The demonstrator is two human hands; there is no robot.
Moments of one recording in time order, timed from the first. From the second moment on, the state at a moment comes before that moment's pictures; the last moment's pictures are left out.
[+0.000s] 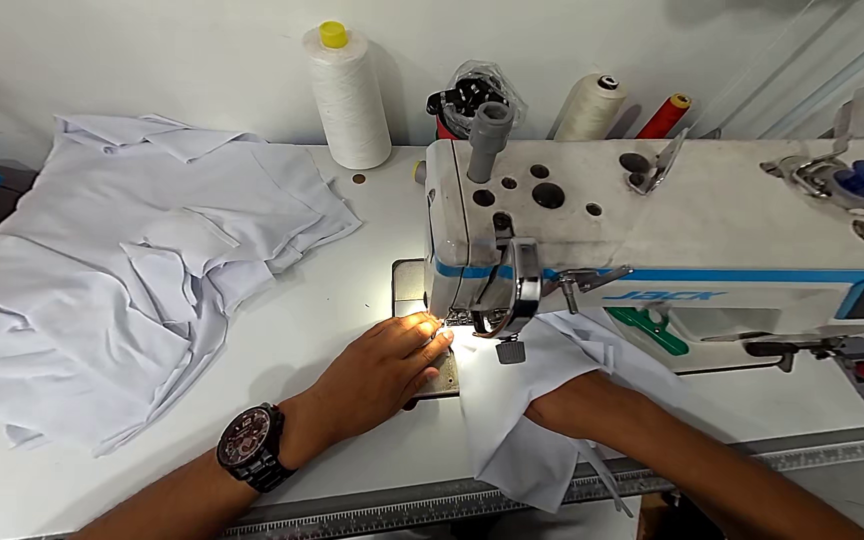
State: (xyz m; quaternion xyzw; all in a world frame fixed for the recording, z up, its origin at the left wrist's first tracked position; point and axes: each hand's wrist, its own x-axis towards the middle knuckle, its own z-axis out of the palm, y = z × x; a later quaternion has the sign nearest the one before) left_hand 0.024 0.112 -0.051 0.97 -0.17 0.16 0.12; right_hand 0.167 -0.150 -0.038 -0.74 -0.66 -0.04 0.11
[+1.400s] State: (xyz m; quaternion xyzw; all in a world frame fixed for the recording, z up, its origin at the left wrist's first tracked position) left_hand 0.078 -0.094 -0.010 0.97 -0.22 0.02 0.08; right_hand -0.001 -0.161 -0.040 -0.79 -0.26 0.25 0.50
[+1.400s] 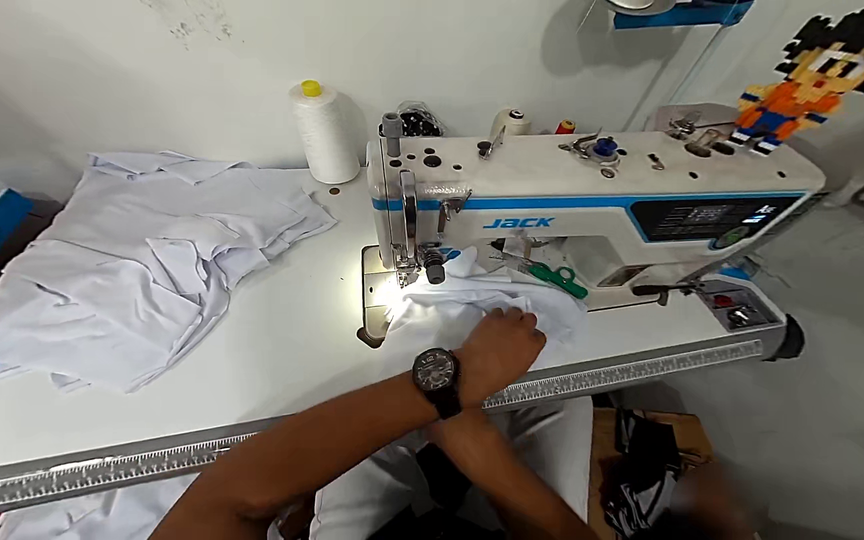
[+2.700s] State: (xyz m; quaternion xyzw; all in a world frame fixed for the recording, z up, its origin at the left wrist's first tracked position) left_hand 0.019 0.113 -0.042 0.96 -0.19 0.17 0.15; right_hand 0.169 -0.144 -0.046 -0.73 -0.67 0.00 0.08
